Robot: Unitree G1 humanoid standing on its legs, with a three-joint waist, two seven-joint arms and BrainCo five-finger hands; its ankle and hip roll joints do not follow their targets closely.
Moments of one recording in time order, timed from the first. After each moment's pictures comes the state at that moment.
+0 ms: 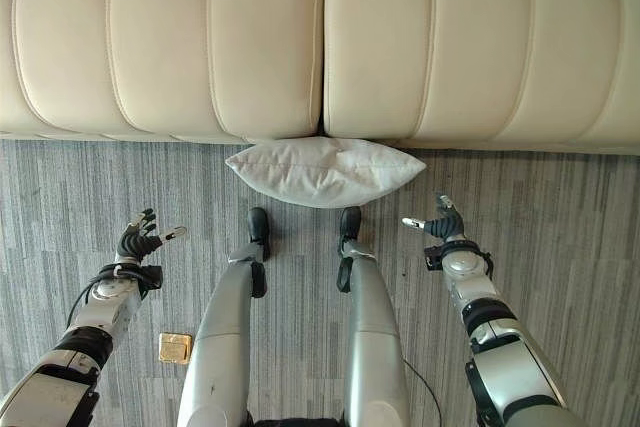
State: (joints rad) left arm -0.52 0.54 -0.22 0.90 -0.42 -0.24 0.19; right arm -0.72 -0.54 0.26 1.05 0.35 -0.19 -0.22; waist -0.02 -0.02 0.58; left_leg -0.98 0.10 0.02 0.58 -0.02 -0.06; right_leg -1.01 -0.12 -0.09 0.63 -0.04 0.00
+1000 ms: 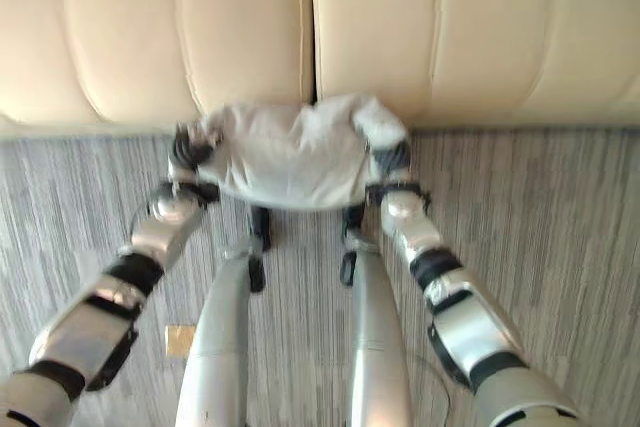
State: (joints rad) left arm -0.73 0.38 -0.34 0.74 -0.42 -0.27 0.40; right arm -0.79 -0.34 0.45 0.80 0.45 -0.23 -0.41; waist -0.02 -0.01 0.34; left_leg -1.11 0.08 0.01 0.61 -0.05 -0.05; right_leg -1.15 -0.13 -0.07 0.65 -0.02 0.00
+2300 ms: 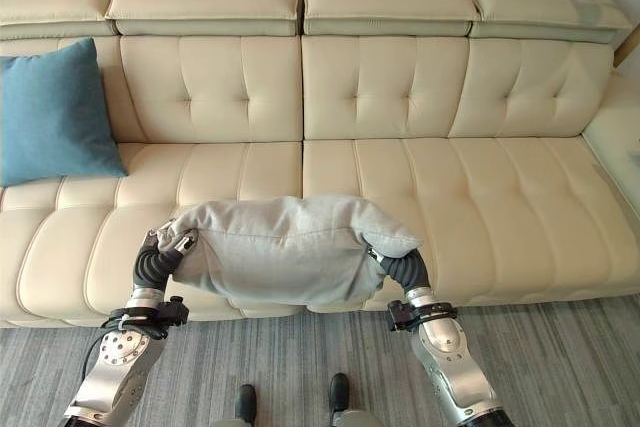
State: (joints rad) left arm 0.07 0.39 -0.16 0.04 -0.37 -0.28 0.21; right arm 0.06 -0.43 0.24 0.01 0.39 -0.21 -0.08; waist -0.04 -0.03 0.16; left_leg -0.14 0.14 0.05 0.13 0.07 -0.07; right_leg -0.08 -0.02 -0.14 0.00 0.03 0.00
